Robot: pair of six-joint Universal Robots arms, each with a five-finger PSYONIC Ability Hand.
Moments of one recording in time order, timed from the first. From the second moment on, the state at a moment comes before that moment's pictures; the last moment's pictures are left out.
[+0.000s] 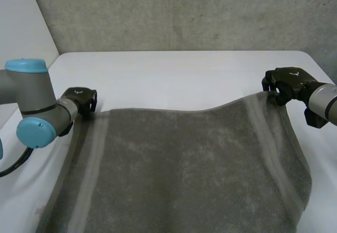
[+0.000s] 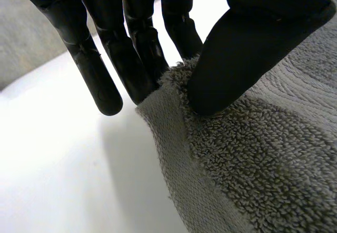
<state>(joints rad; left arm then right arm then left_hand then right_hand) 4.52 -2.41 -1.03 3.01 -1.50 3.45 1.60 -1.02 1.26 0.10 1.07 2.89 1.17 1.22 1.21 1.22 1.02 1.35 1.30 1.34 1.34 1.15</state>
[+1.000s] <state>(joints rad) 4.52 -2.23 -1.11 3.37 -1.50 2.99 1.66 -0.92 1.15 -0.17 1.13 2.91 1.17 1.22 1.21 1.22 1.03 1.35 1.30 1.34 1.34 1.15</state>
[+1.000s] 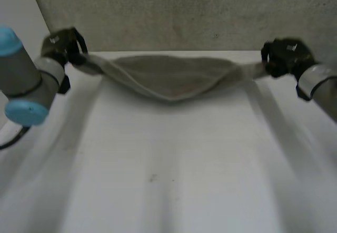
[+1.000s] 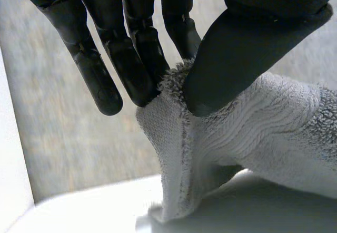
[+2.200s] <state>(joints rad) 4.56 -2.23 -1.24 3.44 -1.32 3.24 1.63 -0.78 0.98 0.01 1.23 2.68 1.17 1.22 1.22 1.22 1.03 1.35 1.30 1.34 1.34 1.15</state>
